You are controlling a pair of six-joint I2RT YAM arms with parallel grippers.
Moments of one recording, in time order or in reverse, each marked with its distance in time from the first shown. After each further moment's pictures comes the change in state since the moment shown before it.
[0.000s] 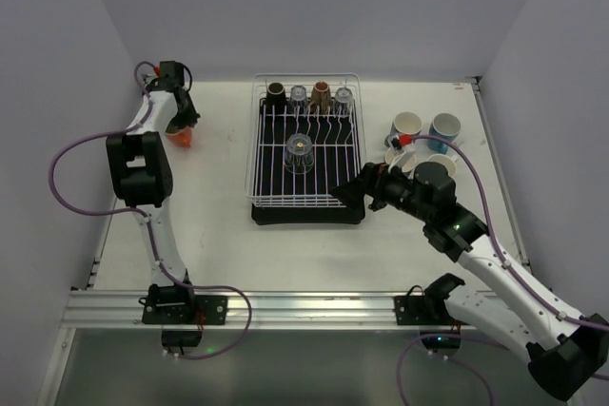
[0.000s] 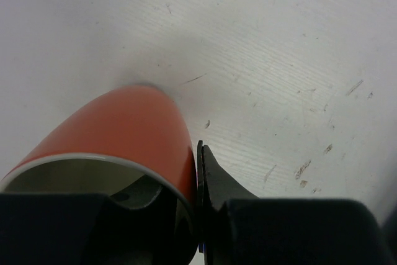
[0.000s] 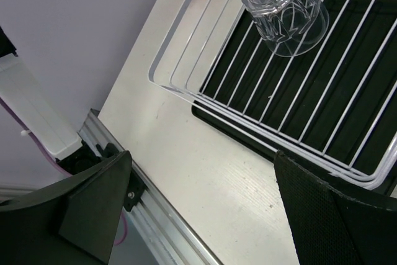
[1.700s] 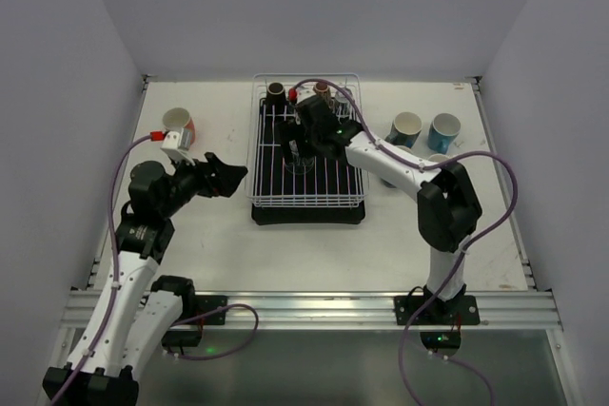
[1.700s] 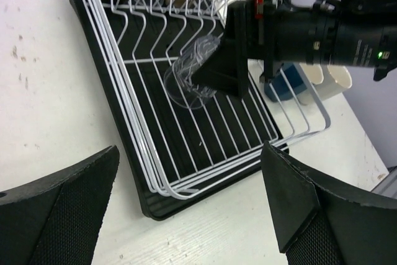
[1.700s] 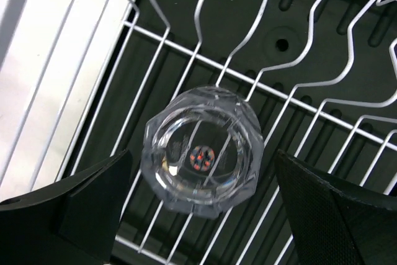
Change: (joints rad) left arm -0.219 -1.515 -1.172 0.459 0.549 -0.109; right arm 0.143 1.071 0.872 -0.282 0.407 -0.360
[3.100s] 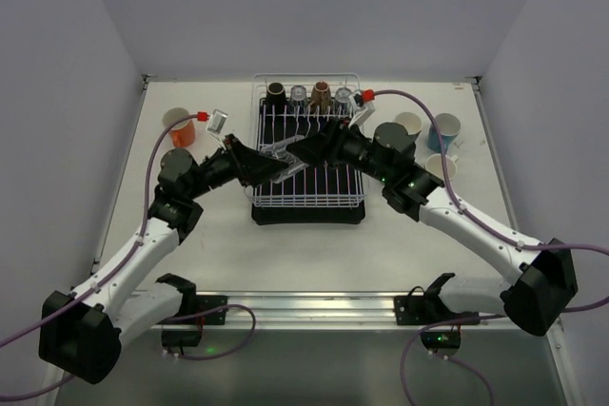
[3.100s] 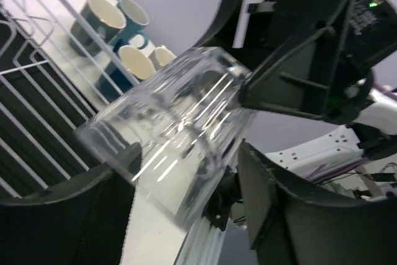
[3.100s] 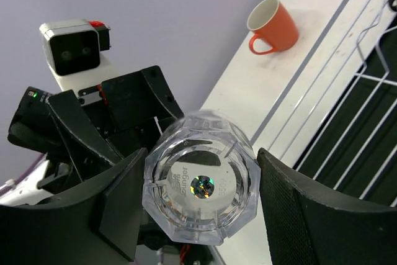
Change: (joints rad) left arm -0.227 0.294 -0.033 0.626 0.271 -0.439; right arm -0.009 -0.650 -0.555 0.596 -0.352 0.512
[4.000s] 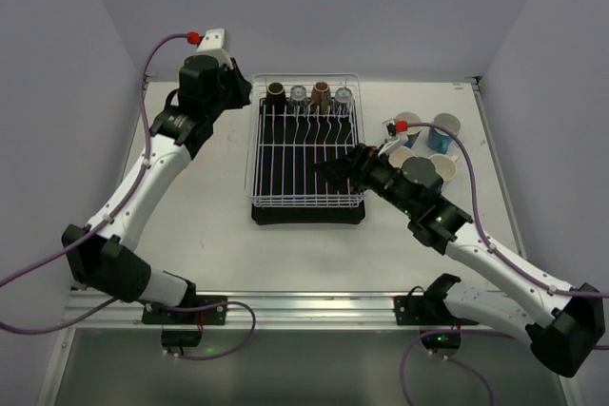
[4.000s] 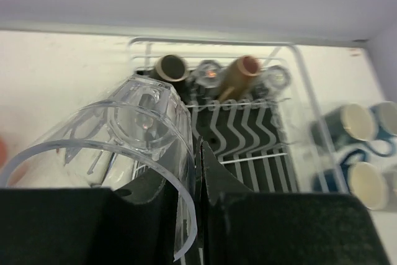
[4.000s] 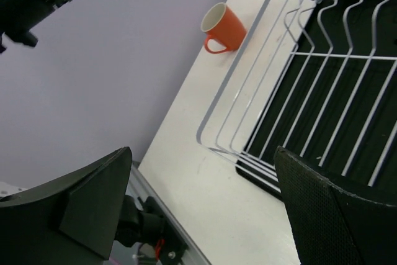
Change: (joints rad) left arm -0.011 0.426 0.799 -0.740 -0.757 0.480; right arm -0.005 -0.274 -0.269 -0.011 0.133 0.019
